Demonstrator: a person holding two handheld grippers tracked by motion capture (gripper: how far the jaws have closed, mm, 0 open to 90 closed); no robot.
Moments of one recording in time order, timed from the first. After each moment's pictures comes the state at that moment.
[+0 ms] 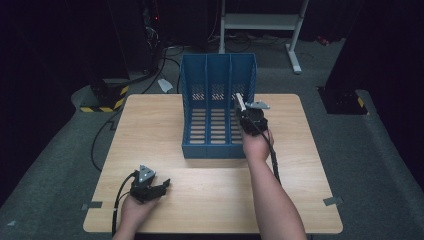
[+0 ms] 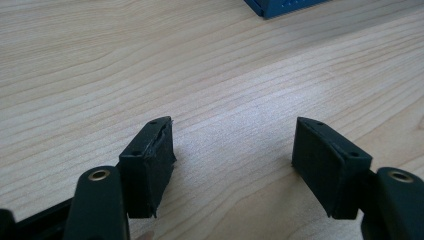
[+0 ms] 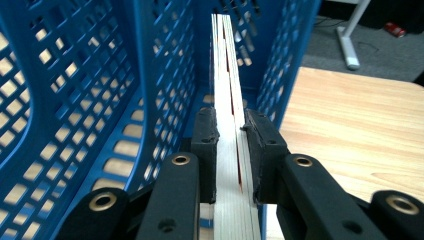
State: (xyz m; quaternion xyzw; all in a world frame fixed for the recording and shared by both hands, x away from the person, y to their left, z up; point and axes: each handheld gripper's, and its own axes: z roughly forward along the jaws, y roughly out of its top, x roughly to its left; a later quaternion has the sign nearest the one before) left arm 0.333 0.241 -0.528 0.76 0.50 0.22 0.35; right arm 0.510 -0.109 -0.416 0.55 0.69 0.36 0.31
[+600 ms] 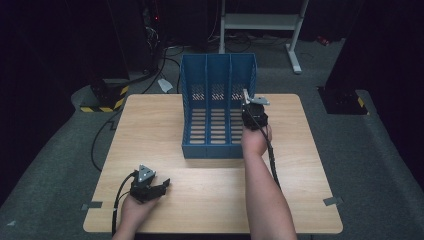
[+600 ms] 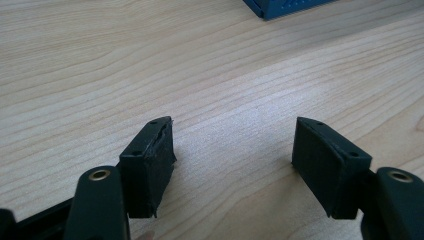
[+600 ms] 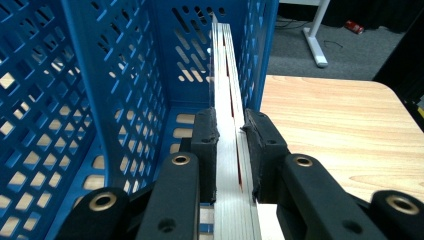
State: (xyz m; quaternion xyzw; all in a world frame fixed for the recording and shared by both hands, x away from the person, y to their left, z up) left arm 0.333 0.242 -0.528 0.76 0.50 0.22 0.36; right arm 0.528 -0.106 -0.415 0.59 0.65 0.35 0.34
